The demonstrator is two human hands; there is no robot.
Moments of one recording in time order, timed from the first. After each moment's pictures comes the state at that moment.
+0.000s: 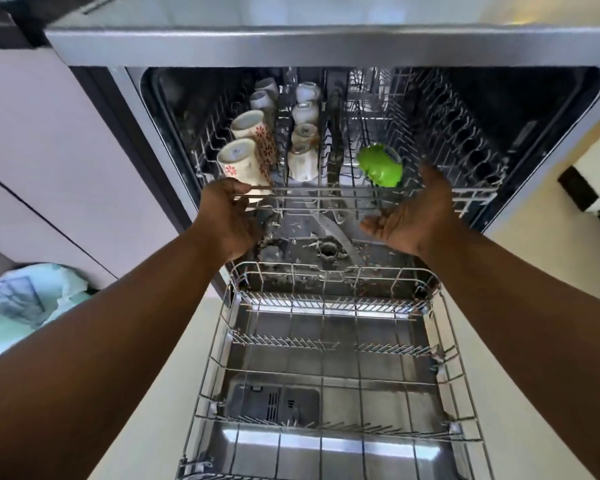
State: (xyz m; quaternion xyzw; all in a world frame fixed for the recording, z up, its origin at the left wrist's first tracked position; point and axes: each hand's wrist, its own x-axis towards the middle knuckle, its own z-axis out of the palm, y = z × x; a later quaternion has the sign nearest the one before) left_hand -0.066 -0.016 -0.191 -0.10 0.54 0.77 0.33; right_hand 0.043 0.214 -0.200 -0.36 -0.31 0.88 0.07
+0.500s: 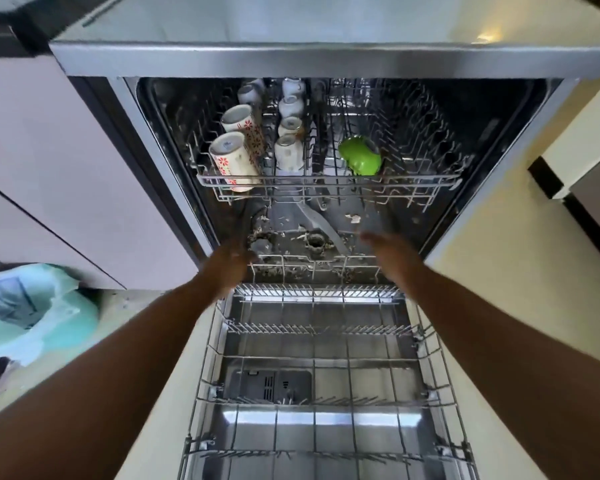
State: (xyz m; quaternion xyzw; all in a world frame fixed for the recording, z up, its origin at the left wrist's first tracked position) left_hand -0.022 -0.057 -0.245 0.15 0.86 0.42 0.24; right_hand 0.103 0.188 -0.244 -0.40 -0.77 0.49 -0.01
